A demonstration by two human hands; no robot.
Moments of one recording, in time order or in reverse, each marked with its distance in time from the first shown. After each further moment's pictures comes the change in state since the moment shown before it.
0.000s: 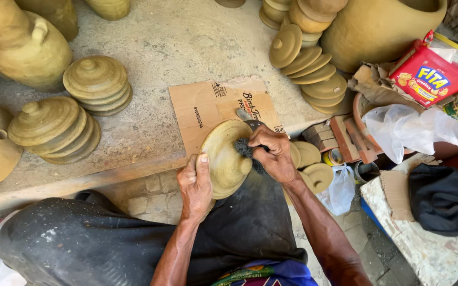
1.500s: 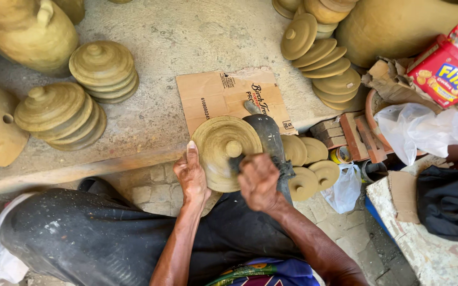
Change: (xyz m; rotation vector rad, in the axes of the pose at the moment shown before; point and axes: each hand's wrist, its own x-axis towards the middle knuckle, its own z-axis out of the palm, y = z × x) left_hand 0.006 -0.082 0.008 -0.492 0.346 -0.317; right_hand -0.045 -0.003 0.060 -0.505 0.096 -0.301
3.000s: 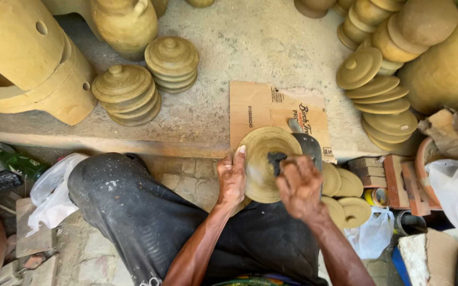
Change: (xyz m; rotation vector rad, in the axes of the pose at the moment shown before) left_hand -0.015 0.022 0.015 0.051 -0.101 0.052; right_hand 0.032 0.020 -0.011 -0.127 -0.123 0.031
